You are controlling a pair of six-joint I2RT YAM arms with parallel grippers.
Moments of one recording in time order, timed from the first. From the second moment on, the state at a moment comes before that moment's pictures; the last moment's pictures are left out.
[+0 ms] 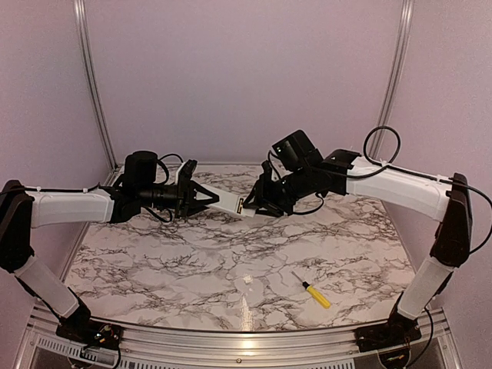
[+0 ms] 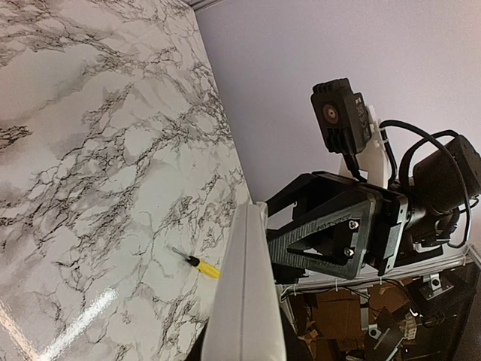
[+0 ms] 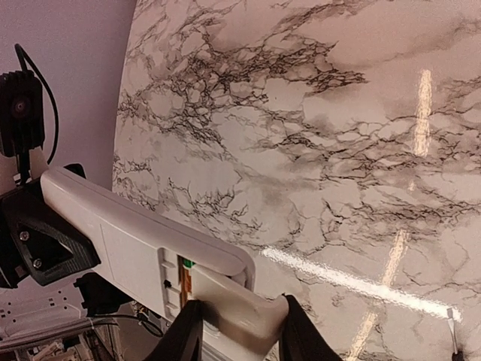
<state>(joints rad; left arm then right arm) -0.58 1.54 0.92 0.32 0.80 -1.01 0.83 1.69 1.48 -0.58 -0.25 0.91</state>
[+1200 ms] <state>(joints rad) -0.56 1.50 0.92 0.15 0.76 -0.88 0.83 1.61 1.35 -0.60 -0.17 0.91</state>
